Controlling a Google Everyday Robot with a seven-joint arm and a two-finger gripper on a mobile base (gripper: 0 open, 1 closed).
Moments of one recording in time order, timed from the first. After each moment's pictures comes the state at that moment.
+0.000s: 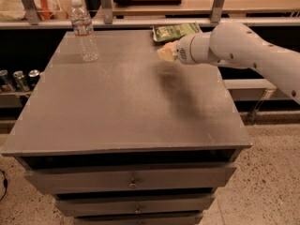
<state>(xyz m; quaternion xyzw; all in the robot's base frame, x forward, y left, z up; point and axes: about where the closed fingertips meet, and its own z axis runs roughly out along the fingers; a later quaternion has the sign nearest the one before) 0.737 -0.091 0.875 -0.27 0.80 0.14 0.51</state>
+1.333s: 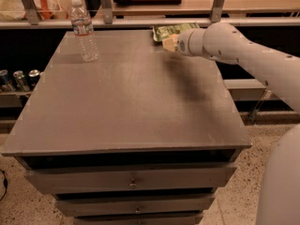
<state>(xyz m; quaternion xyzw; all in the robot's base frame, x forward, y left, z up) 0.819 -0.114 0.867 -0.20 0.80 0.12 0.55</state>
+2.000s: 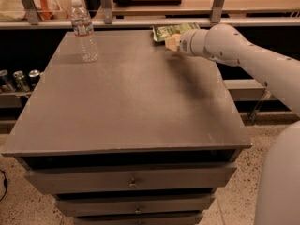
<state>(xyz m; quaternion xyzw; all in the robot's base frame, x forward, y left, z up) 0.831 -0.123 0.864 -0.18 0.80 0.13 0.56</state>
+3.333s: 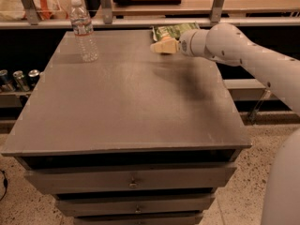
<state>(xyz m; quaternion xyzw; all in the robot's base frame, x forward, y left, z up) 0.821 -0.116 0.866 -0.19 0.80 0.14 0.55</state>
